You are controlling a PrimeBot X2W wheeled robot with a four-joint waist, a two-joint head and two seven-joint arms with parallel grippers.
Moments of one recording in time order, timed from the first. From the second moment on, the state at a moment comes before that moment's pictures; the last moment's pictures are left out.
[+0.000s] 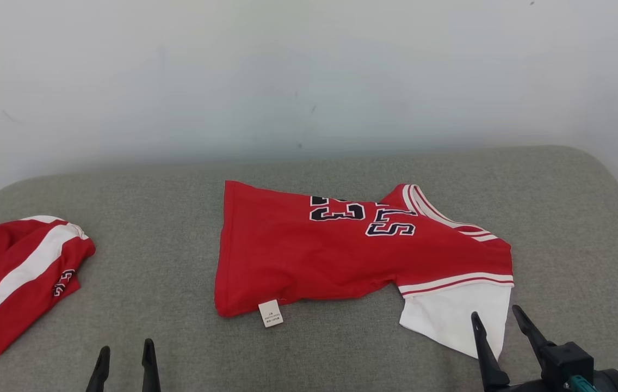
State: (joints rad) left arm 0.12 0.05 0.02 0.11 -0.24 -0.01 -0.26; right arm 0.02 -0.10 0.04 0.22 0.04 0.13 -0.14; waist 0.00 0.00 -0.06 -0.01
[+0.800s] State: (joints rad) left arm 0.15 0.05 -0.02 0.09 -0.25 0.01 -0.26; right arm 0.03 -0.08 0.04 0.21 0.05 0.13 -0.14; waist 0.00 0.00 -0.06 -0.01
